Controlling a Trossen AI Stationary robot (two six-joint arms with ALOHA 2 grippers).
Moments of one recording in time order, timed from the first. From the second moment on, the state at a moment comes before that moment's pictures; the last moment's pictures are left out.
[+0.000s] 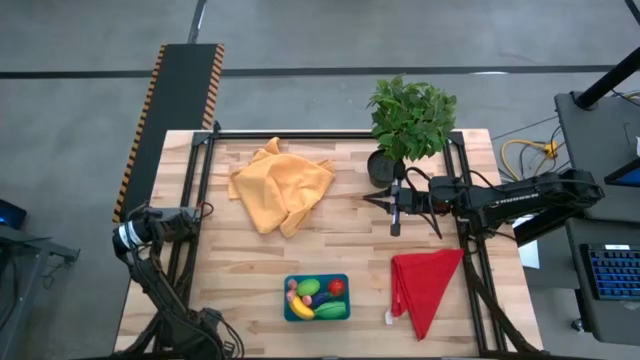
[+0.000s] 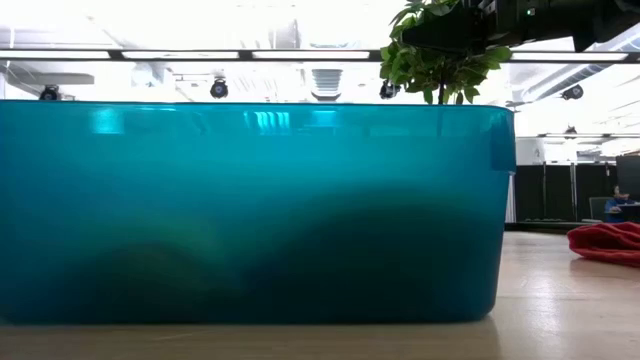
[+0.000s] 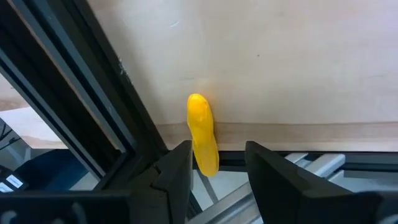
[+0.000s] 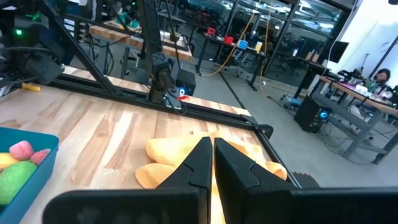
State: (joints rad) left arm -1.08 1.89 1.23 -0.82 0.47 -2.38; right arm 0.03 1.01 0.50 0.44 0.13 -0.29
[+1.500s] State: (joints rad) left arm -1.11 1.88 1.16 -0.70 0.43 -2.35; right arm 0.03 1.01 0.50 0.43 0.13 -0.29
